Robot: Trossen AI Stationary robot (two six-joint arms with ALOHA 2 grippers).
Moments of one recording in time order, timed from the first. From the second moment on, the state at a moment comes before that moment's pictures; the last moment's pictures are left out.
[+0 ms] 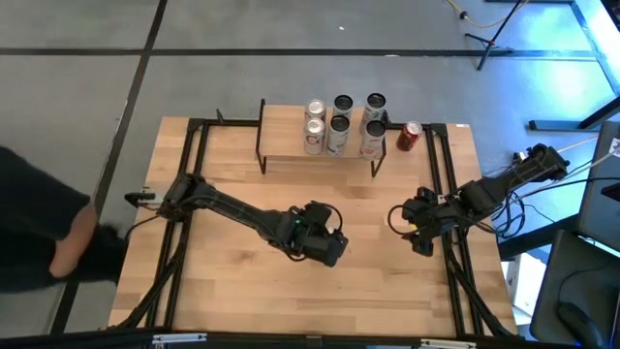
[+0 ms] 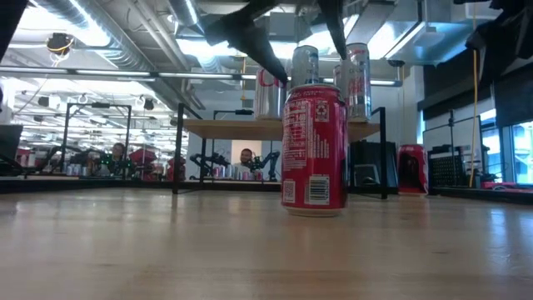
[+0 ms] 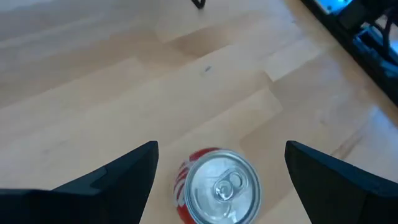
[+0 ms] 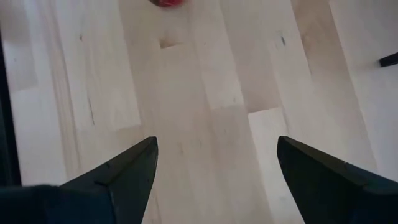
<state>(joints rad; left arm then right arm) -0.32 2.07 1.87 -0.91 -0.64 -1.25 0.50 1.00 0.95 -1.11 0.18 0.68</state>
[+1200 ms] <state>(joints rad) -0.28 2.13 1.77 -0.75 -0.37 -0.62 0.50 1.00 0.95 -1.09 0.22 0.62</state>
